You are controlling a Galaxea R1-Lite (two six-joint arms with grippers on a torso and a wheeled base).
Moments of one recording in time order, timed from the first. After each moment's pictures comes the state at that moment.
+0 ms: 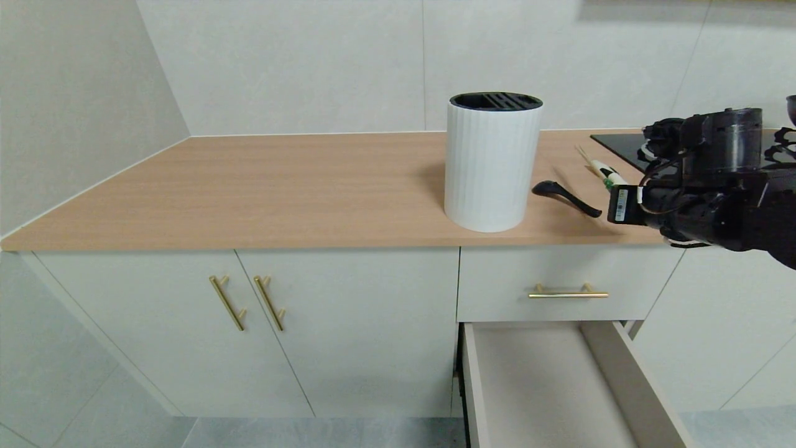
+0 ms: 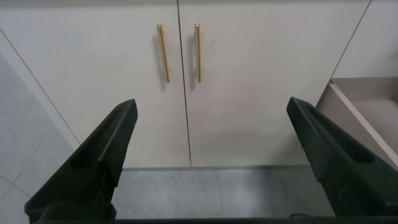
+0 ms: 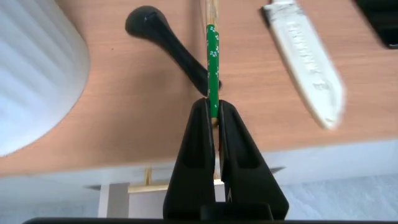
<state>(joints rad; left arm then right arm) 0.00 0.00 0.00 0.00 -0.02 0.00 0.27 1.72 -1.16 -0.24 -0.36 0.14</state>
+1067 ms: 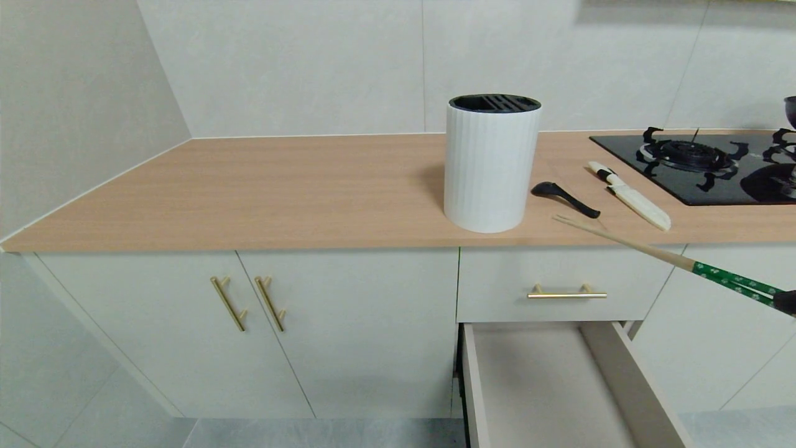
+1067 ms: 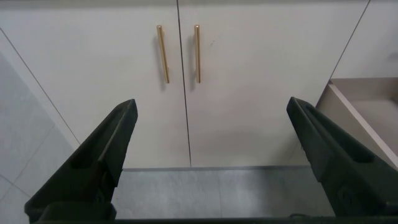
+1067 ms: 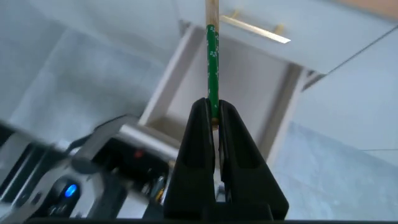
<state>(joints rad) 0.00 0.00 0.00 0.00 -0.02 0.00 0.39 1.05 -1.16 0.69 0.07 -0.02</state>
